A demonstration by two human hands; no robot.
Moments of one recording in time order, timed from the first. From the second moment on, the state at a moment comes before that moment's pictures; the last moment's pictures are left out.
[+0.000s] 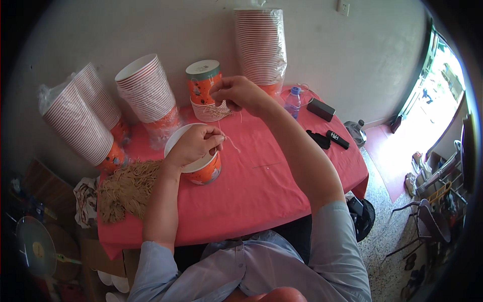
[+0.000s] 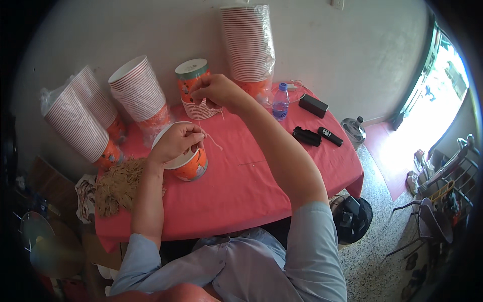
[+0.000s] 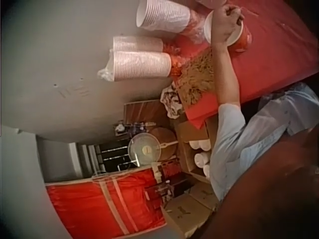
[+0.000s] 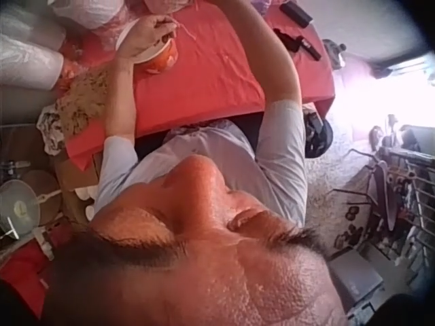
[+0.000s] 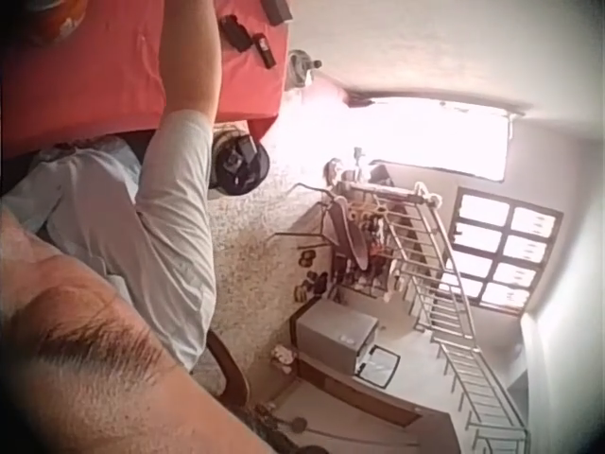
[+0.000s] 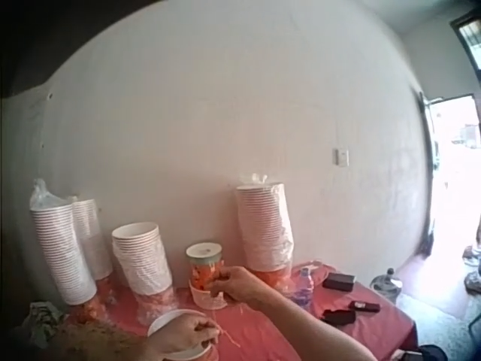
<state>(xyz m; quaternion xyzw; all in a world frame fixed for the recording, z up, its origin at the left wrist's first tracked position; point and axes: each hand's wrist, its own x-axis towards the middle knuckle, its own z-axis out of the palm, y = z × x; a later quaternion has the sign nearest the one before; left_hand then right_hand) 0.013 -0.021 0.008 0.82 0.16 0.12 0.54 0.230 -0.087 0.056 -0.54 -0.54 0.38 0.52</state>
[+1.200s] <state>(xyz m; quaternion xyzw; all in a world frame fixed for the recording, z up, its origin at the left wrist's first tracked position) 0.013 -0.003 -0.003 0.81 0.17 0.13 0.55 0.202 -0.176 -0.056 -0.61 -0.44 0.22 0.63</state>
